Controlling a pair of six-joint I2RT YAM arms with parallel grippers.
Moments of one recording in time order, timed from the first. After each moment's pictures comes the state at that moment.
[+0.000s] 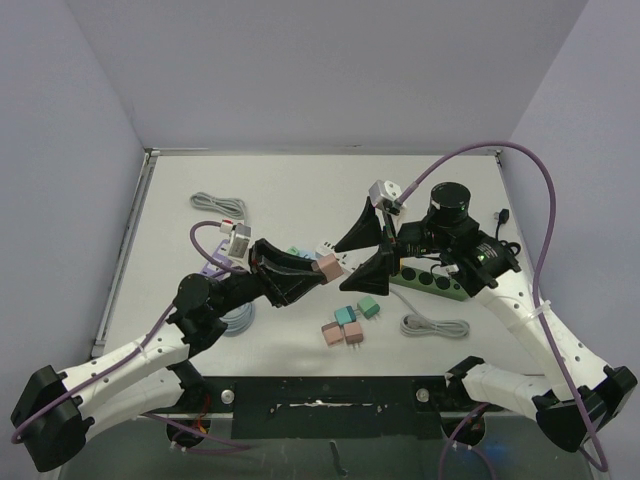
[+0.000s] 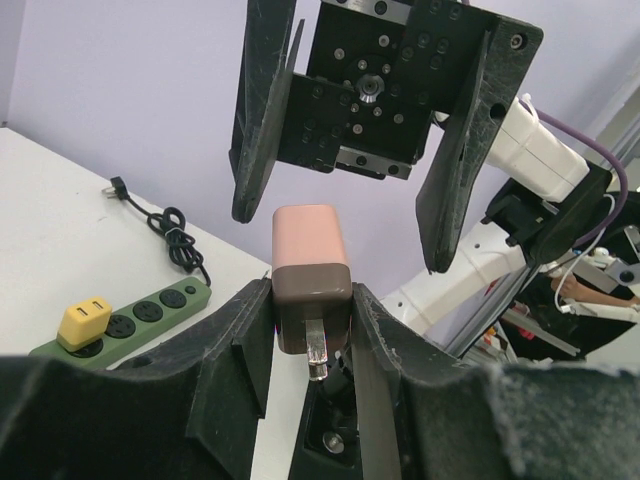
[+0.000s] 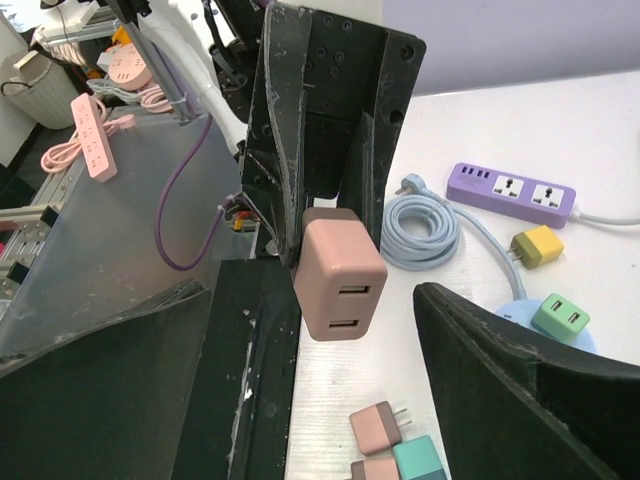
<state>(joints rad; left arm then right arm) -0.82 0.88 0.46 0.84 0.39 -0.72 0.55 1.07 1.15 -0.30 -1.11 0.02</state>
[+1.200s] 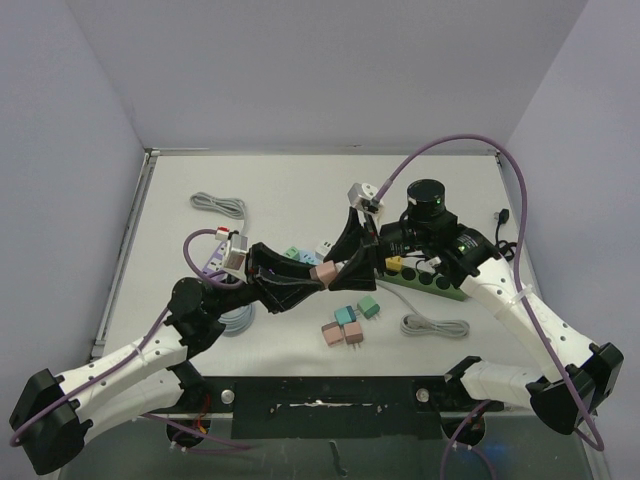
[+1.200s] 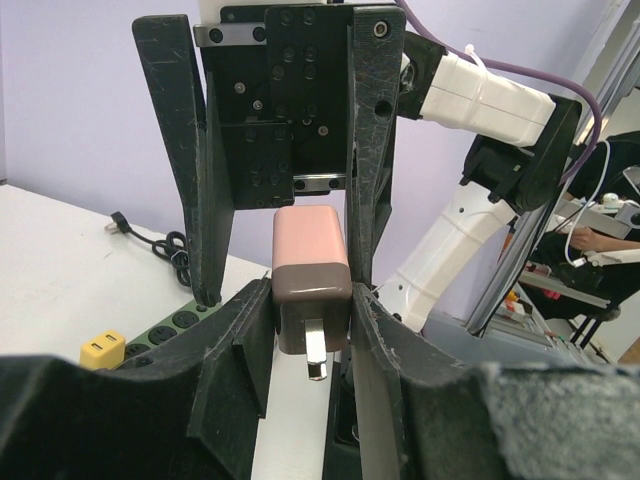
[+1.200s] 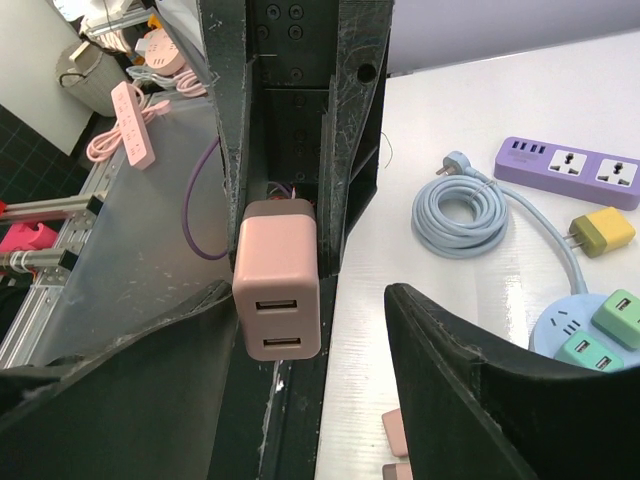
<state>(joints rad) -0.82 0.86 0.45 0.89 0.48 -0.61 0.61 1.17 1.18 -0.34 -1.13 0.03</state>
